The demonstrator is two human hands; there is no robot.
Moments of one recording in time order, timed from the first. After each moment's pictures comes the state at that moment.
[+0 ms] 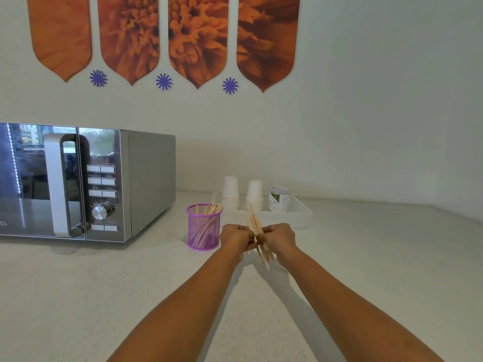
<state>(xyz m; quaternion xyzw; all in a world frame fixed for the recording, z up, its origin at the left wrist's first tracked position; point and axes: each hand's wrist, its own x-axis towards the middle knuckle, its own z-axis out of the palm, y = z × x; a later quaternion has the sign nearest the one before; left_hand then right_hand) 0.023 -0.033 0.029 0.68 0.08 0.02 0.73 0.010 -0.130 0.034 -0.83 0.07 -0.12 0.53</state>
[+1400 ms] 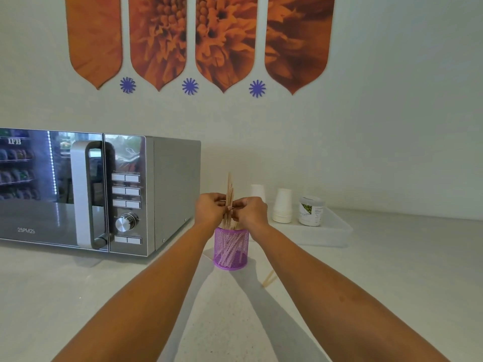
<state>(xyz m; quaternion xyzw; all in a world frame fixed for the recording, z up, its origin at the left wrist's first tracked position) 0.073 0.079 0.083 0.77 0.03 0.23 0.59 0.088 -0.007 0.083 -0.82 -0.06 -0.13 0.56</state>
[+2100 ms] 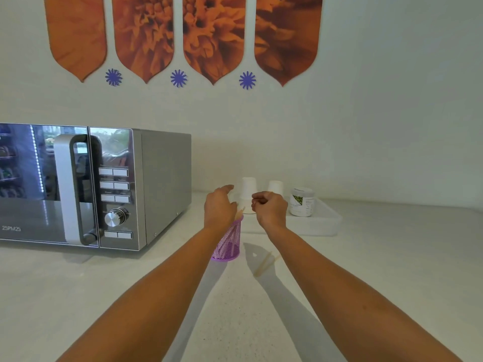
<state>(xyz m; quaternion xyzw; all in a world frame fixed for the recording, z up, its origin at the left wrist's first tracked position) 0.070 0.045 0.072 0.87 0.00 0.31 0.39 0.088 -0.060 0.066 -0.79 -0.03 -0.26 0.55</state>
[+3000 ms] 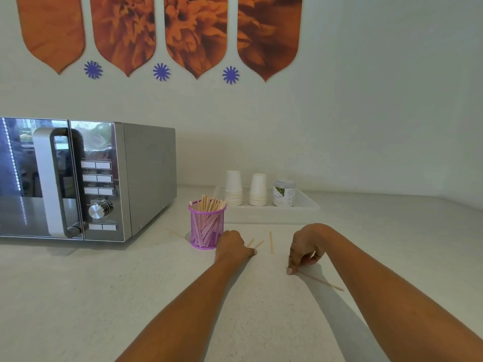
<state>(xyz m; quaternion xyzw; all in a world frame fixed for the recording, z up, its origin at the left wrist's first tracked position) 0.049 -0.010 -0.010 0.94 0.01 0.08 0.33 0.055 -0.182 0.041 -0.95 0.05 0.27 0.14</state>
